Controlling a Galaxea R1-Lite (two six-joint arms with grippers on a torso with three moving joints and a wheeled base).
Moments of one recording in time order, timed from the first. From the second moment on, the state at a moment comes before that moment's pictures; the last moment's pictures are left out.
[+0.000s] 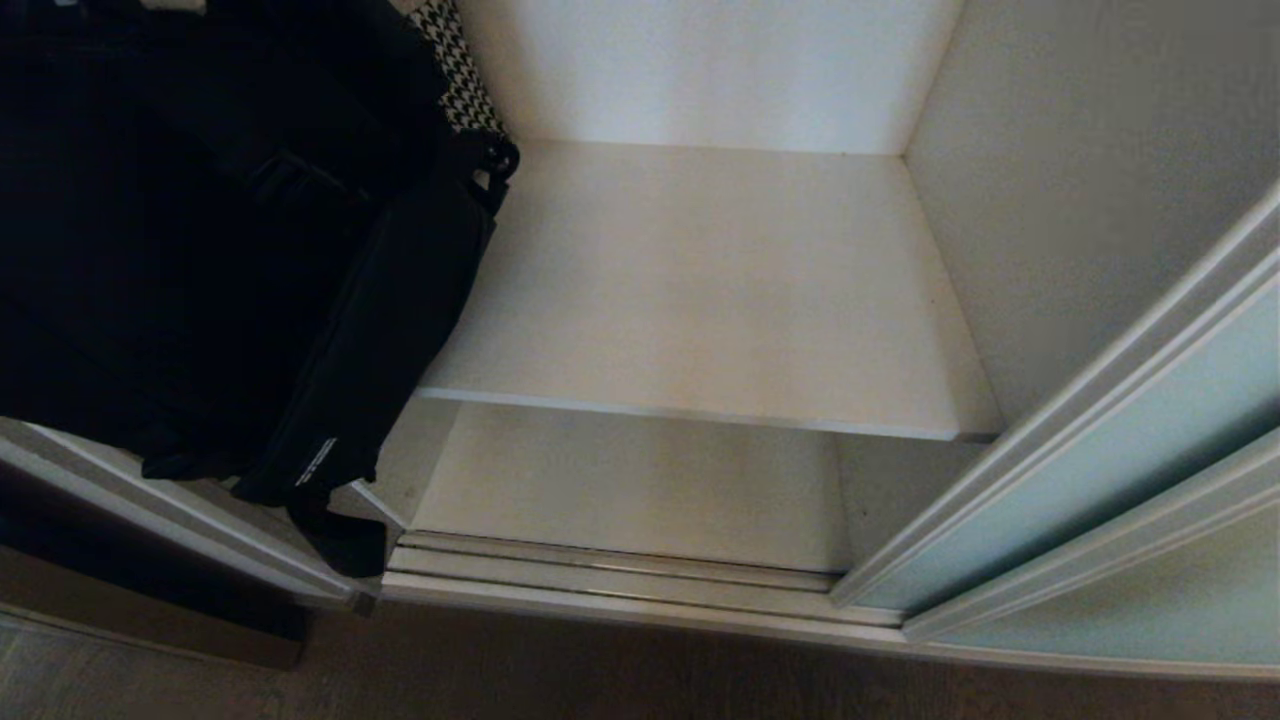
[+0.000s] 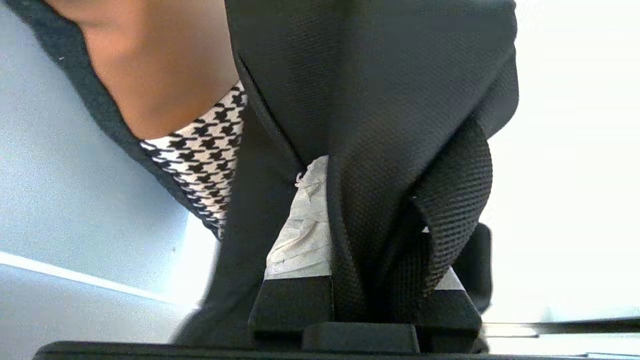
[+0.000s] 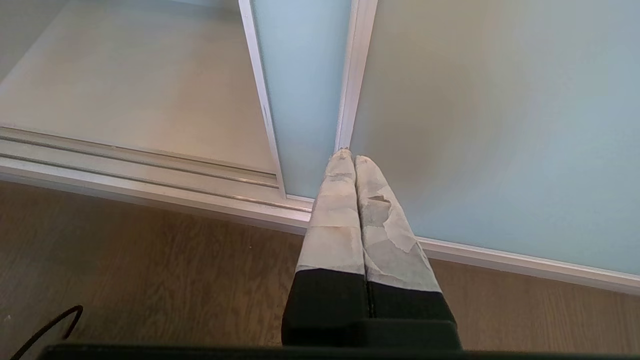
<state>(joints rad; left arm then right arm) -0.22 1.36 -1.75 0.32 0.09 0.04 0.01 0.00 0.00 0.00 0.01 -0.01</state>
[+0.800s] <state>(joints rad) -0.22 1.29 -1.73 0.32 0.09 0.00 0.01 0.00 0.00 0.00 0.01 -0.01</state>
